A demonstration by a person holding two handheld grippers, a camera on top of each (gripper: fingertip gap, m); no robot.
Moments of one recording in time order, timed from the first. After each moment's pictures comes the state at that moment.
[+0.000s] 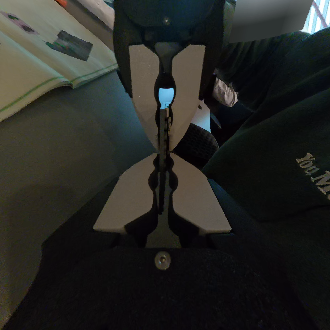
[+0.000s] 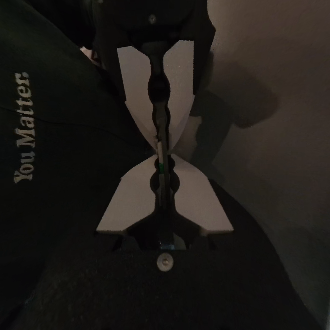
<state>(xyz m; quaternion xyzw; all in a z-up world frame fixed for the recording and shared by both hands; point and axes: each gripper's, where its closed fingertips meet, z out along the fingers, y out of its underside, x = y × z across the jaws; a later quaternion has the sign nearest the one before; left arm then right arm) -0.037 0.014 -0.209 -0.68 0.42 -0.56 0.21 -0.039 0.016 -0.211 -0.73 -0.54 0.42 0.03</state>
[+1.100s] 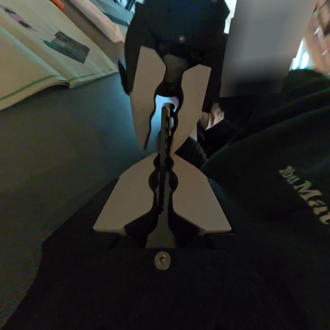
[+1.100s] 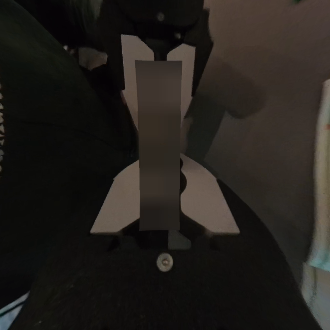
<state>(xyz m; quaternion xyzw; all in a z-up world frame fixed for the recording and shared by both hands) -0.041 0.019 -0.203 -0.67 0.38 -0.61 0.18 -0.039 0.031 -0.210 -0.74 -0.55 0.38 0.10</state>
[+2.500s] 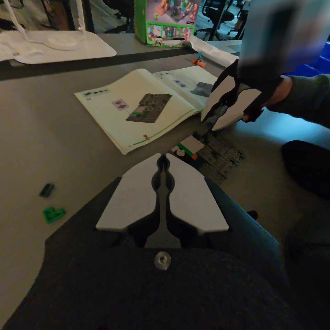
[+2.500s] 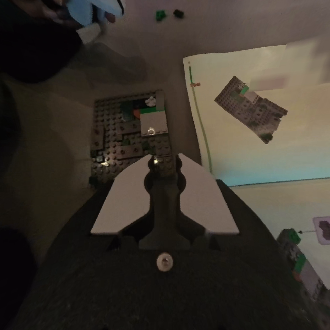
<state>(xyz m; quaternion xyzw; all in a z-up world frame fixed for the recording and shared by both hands) -0.103 0.120 -0.222 -0.76 0.34 -0.33 0.44 0.035 0.111 -0.272 -0.75 -0.51 0.28 0.32</state>
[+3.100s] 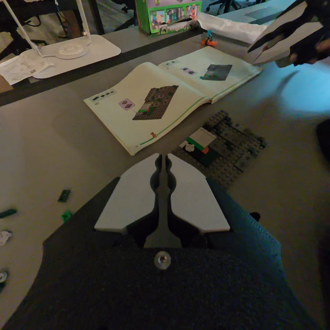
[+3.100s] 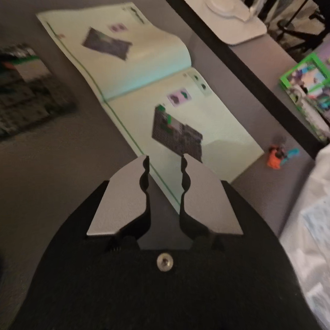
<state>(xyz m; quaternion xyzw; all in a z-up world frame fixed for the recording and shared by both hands) -0.100 0.124 -0.230 -0.76 0.39 -0.25 0.46 0.207 0.123 -0.248 -0.84 -0.34 0.06 0.43</state>
